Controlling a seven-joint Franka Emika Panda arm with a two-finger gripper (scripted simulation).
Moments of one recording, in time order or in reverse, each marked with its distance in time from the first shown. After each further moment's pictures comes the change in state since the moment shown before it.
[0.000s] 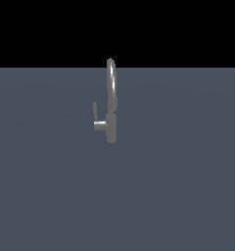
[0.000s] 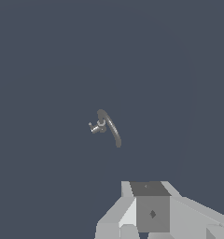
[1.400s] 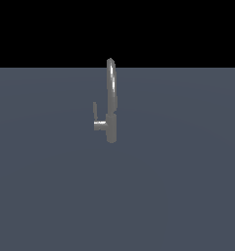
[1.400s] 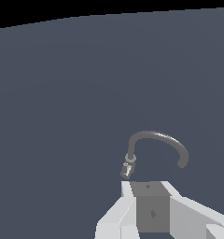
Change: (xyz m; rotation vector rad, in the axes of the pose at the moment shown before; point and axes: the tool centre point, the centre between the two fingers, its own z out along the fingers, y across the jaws) arm 0.029 -0.202 0.150 -0.266 0.374 0.512
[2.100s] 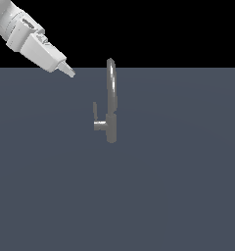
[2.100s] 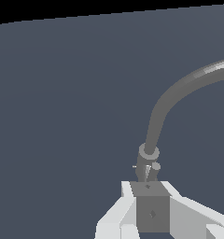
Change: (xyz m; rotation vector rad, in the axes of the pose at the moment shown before) arm -0.069 -0.038 0.222 -0.225 0.032 0.213
